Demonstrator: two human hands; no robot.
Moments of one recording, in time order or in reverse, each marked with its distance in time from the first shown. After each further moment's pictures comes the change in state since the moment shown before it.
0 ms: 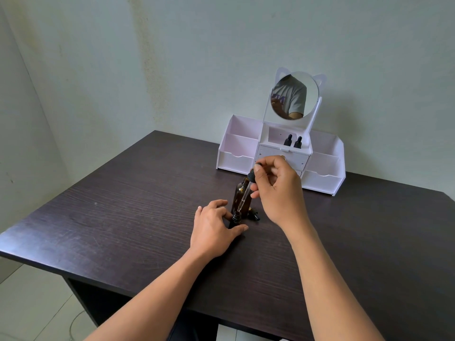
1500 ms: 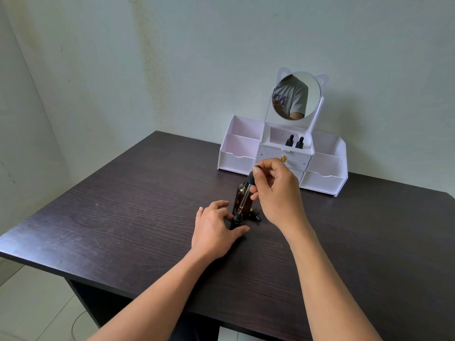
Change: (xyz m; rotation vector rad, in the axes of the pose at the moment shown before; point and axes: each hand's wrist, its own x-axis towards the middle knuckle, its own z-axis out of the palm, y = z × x) left_hand -0.001 0.002 -0.003 -0.010 -0.005 0.003; right_hand 0.002 0.008 0.004 -0.053 -0.035 0.009
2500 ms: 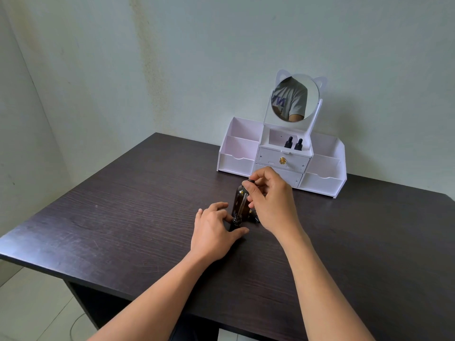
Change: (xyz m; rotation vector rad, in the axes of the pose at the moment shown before) left_hand 0.001 -0.002 0.003 0.009 0.020 0.007; right_hand -0.004 0.015 0.007 -0.028 -0.028 0.021
